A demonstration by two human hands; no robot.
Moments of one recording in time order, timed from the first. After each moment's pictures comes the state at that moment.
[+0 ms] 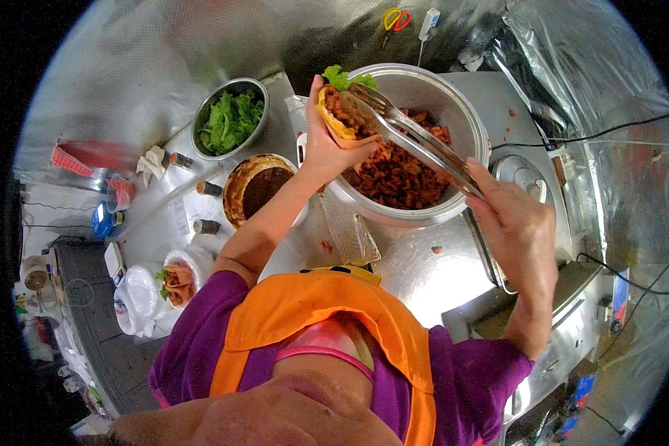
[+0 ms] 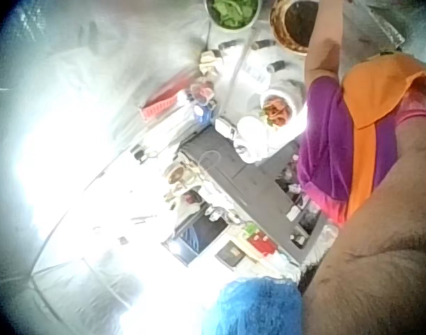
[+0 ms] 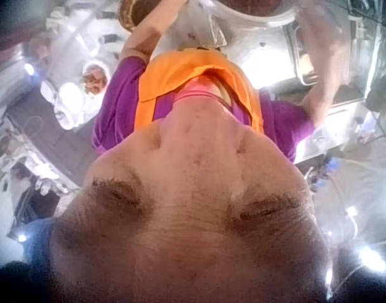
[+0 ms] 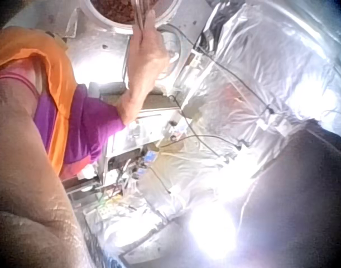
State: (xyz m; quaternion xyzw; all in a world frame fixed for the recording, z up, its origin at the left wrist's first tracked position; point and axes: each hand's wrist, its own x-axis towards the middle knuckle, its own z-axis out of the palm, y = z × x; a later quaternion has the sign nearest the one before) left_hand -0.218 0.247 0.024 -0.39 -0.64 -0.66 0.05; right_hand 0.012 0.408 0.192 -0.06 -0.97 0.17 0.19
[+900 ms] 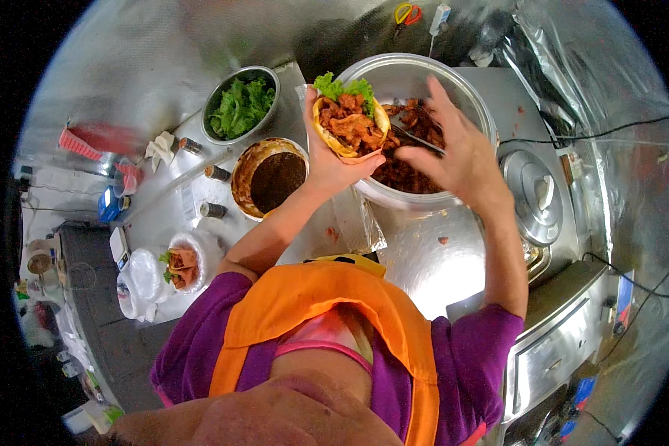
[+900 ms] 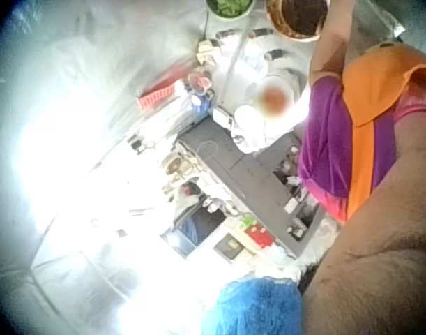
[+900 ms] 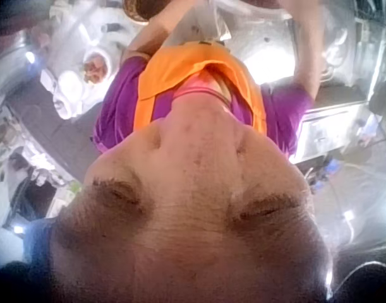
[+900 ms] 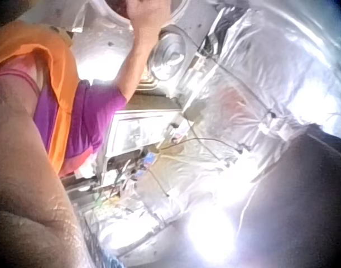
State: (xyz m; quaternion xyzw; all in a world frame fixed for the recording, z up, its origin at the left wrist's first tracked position) left_hand -0.167 0.225 0.025 -0.35 -0.56 -0.75 0.03; right_hand -0.061 0.405 0.132 0.02 -0.94 0.29 0.18
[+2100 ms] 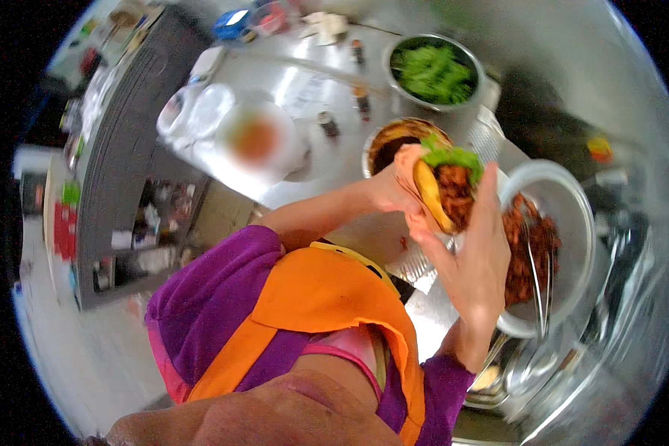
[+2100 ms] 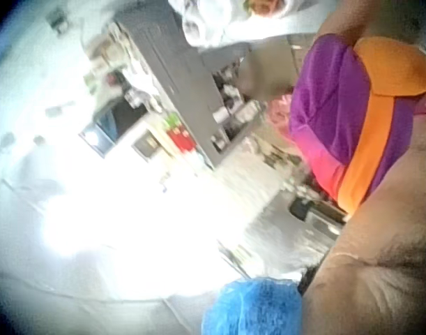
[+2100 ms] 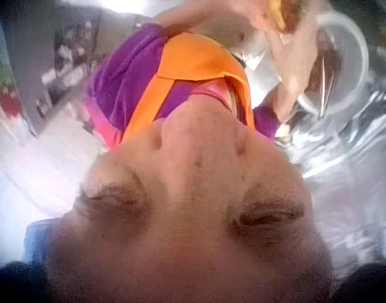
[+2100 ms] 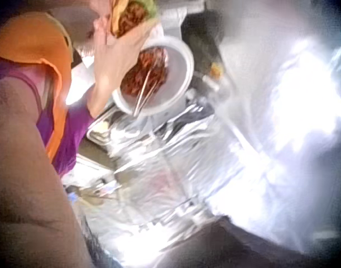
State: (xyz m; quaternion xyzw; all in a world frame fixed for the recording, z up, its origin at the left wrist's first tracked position) left_hand -0.164 0.078 0.007 -0.25 -0.29 -0.91 -0.17; right_hand -0.103 0.243 0.125 0.20 -0.90 0.38 0.04
